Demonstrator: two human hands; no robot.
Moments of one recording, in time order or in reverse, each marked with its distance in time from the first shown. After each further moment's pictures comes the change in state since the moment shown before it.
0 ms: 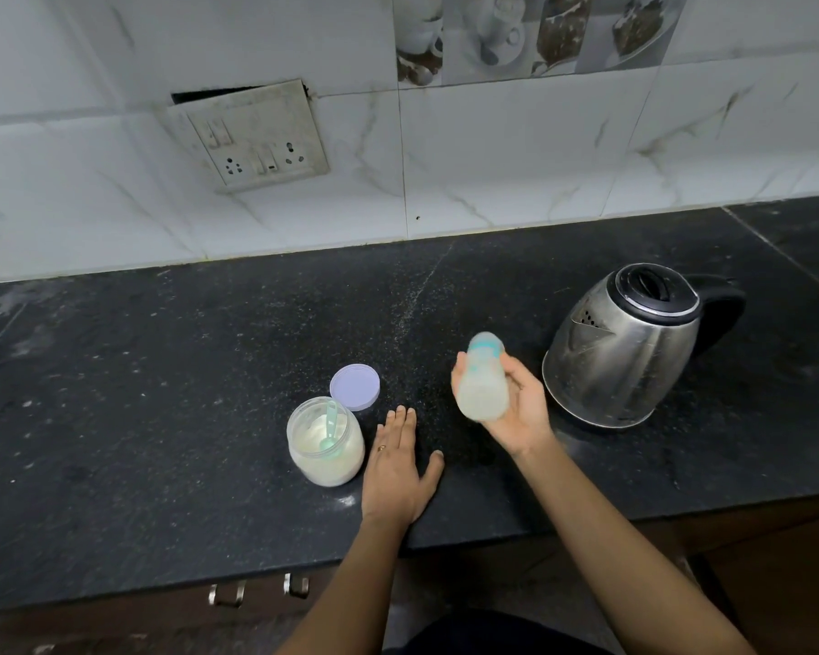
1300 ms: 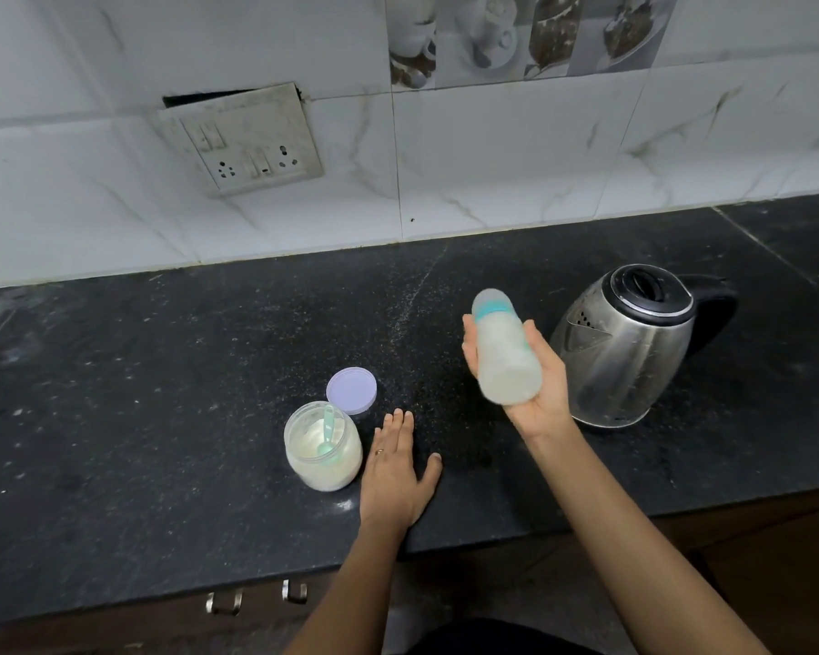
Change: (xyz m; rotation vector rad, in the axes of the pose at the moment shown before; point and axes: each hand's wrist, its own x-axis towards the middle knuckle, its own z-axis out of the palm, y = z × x) left_hand 0.001 0.001 -0.003 -0.021 0.002 -0.005; right_hand -0.016 -0.017 0.044 0.060 -0.063 -0.128
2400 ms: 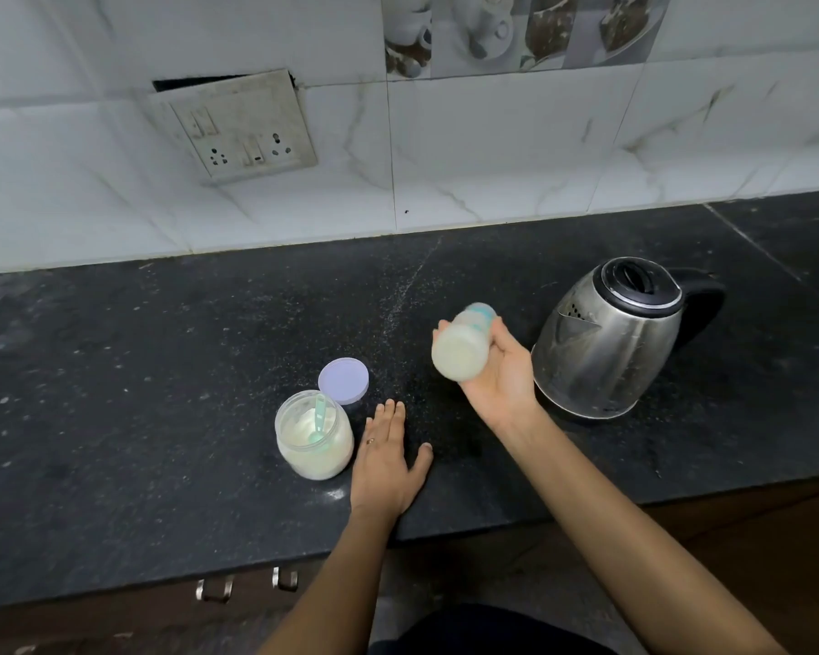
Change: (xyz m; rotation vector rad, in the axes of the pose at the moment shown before) left_hand 0.000 0.000 0.002 -0.012 0.024 0.000; right_hand 0.006 0.021 -0.003 -0.194 0.036 -0.009
